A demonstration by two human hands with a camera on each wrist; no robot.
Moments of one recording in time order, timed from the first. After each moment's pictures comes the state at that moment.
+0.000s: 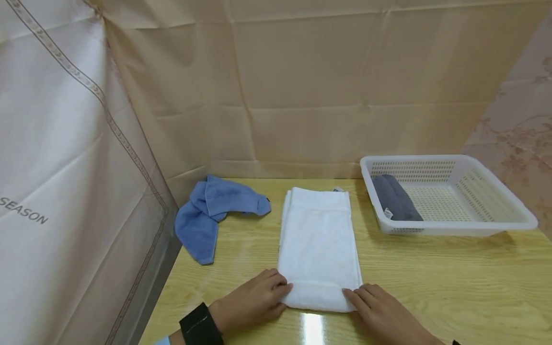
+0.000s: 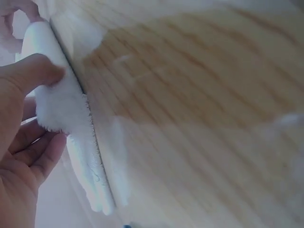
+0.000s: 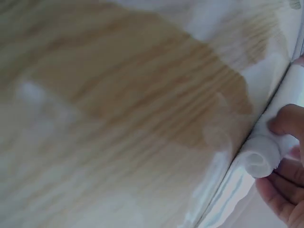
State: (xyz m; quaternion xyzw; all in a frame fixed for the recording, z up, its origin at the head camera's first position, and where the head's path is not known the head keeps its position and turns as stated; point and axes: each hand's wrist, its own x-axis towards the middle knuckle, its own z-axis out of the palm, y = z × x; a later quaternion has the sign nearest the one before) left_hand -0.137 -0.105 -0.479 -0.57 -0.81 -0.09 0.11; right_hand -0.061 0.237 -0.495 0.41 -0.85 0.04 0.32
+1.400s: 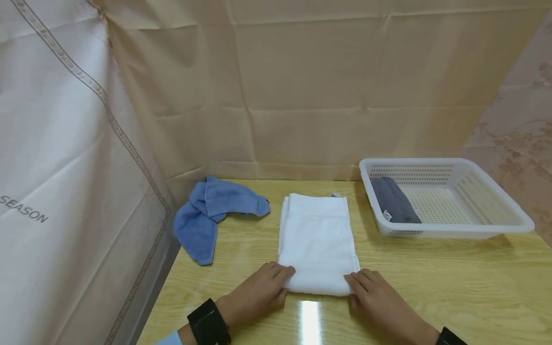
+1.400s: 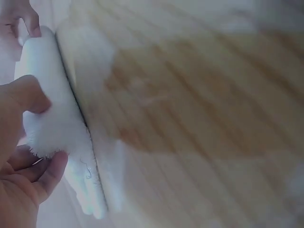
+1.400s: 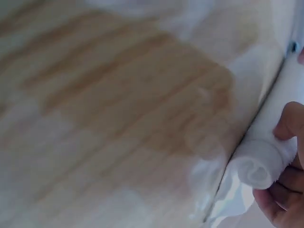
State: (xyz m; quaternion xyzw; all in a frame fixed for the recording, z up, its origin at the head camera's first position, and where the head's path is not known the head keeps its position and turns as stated) left_hand -0.146 -0.091 -0.483 -0.51 -0.84 -0.13 0.10; right_hand -0.078 0.238 -0.488 0.34 -0.90 0.08 0.25
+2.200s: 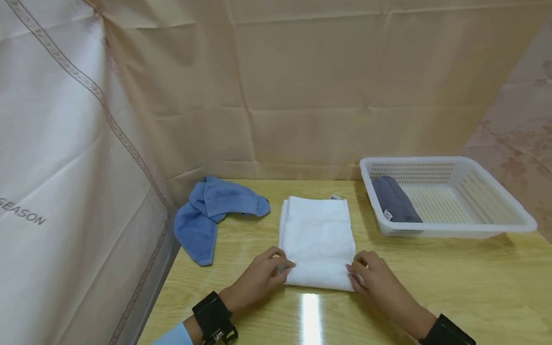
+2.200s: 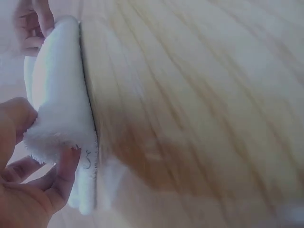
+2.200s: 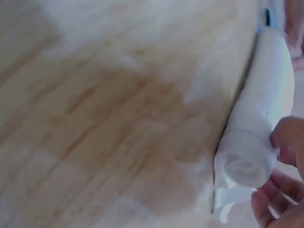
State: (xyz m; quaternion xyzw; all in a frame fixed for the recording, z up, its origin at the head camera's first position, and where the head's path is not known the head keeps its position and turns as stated) left_hand -0.169 -0.085 -0.483 -0.41 -0.84 -0.34 0.02; right_hand -0.106 0.244 -0.484 0.30 -0.90 0.18 0.25
